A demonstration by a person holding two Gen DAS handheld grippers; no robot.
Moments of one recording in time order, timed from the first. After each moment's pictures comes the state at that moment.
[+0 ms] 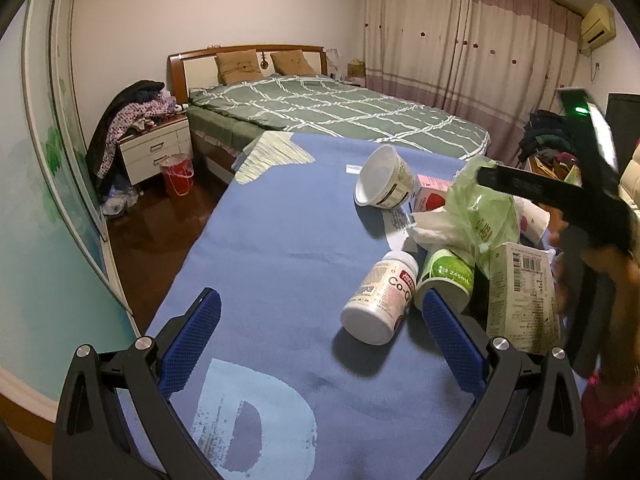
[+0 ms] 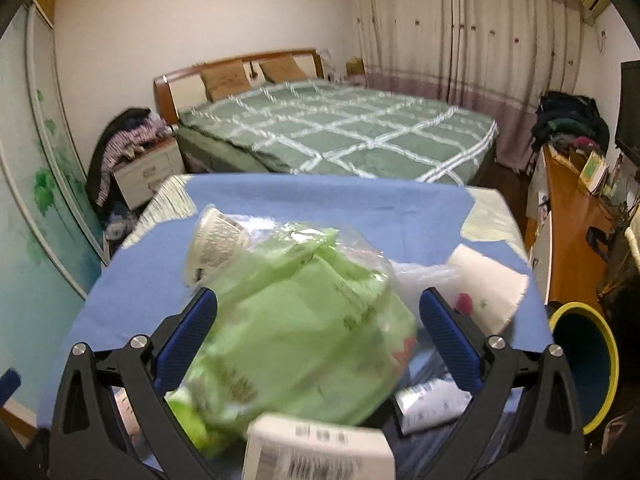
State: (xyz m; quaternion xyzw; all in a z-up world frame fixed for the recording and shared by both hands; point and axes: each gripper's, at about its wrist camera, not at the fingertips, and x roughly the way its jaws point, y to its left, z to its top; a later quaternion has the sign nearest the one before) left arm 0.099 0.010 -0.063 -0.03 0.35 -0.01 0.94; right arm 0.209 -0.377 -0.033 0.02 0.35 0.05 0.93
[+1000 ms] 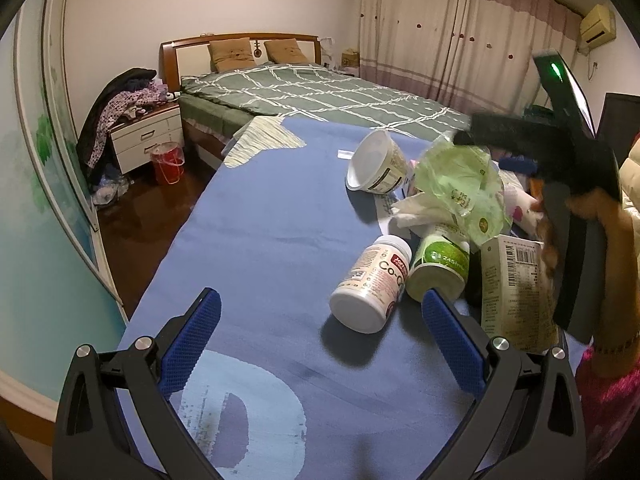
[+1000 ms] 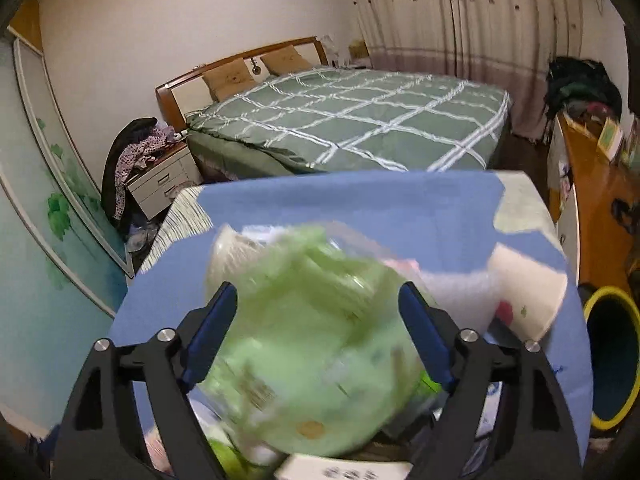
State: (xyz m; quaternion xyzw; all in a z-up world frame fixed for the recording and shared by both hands) left arm 0.102 0.009 -0.076 -0.04 0.36 -0.02 0.93; right arm 0.236 -0.368 -0.021 0.07 0.37 0.07 0.92
